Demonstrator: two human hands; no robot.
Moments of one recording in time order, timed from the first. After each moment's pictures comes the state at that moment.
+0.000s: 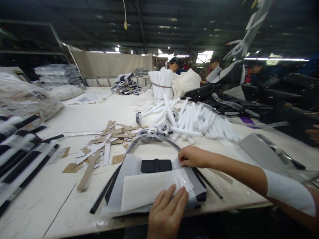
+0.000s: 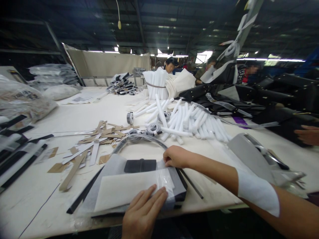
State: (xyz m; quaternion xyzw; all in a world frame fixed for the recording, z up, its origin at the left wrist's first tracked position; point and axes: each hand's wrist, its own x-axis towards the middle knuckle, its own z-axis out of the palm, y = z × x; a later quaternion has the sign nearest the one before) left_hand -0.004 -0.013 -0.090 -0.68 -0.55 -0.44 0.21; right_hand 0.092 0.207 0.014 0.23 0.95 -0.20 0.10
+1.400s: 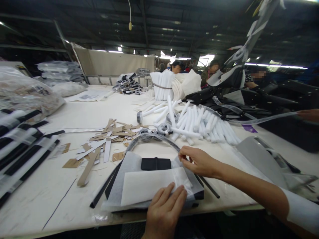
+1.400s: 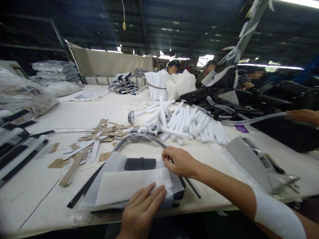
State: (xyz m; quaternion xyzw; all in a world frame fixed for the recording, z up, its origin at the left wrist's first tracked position) left_hand -0.012 -0.018 -0.065 -0.71 -0.54 -0.39 0.22; right_hand 0.113 0.168 0.030 0.22 0.95 -0.20 -0.11
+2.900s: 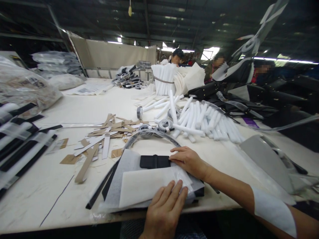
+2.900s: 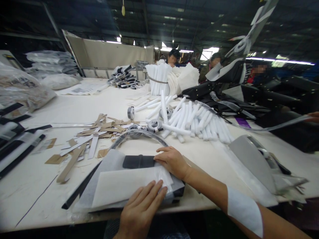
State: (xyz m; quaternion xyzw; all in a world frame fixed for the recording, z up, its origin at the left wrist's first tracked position) left_hand -0.009 -0.015 -0.085 -0.70 -0.57 -0.39 0.20; right_hand 0.093 0.182 -0.040 0.15 0.95 -0.17 -0.20
